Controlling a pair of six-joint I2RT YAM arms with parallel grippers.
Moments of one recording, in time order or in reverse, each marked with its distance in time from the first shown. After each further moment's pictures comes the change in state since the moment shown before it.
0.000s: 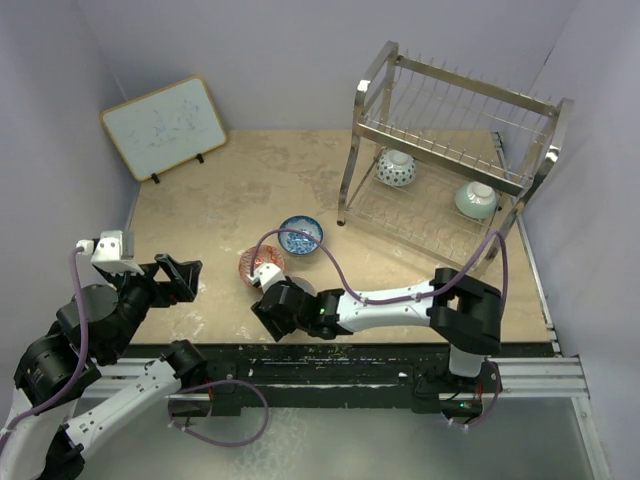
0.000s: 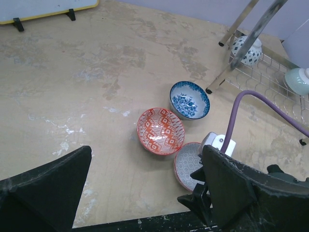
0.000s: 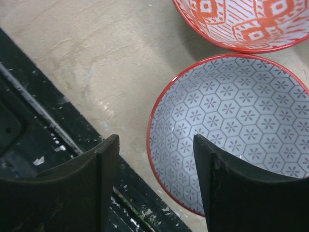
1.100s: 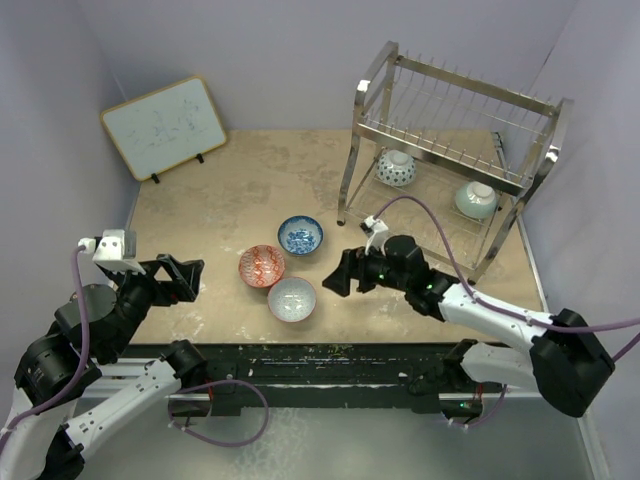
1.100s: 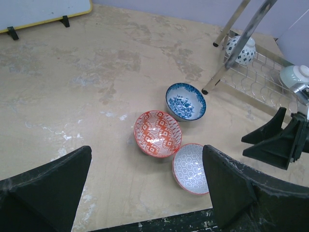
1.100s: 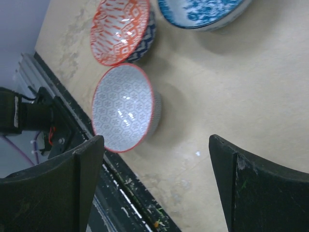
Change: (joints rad) left arm 0.000 0.002 -0.001 0.030 0.024 0.037; right arm -0.660 -0.592 -0.566 0.306 -0.600 0.135
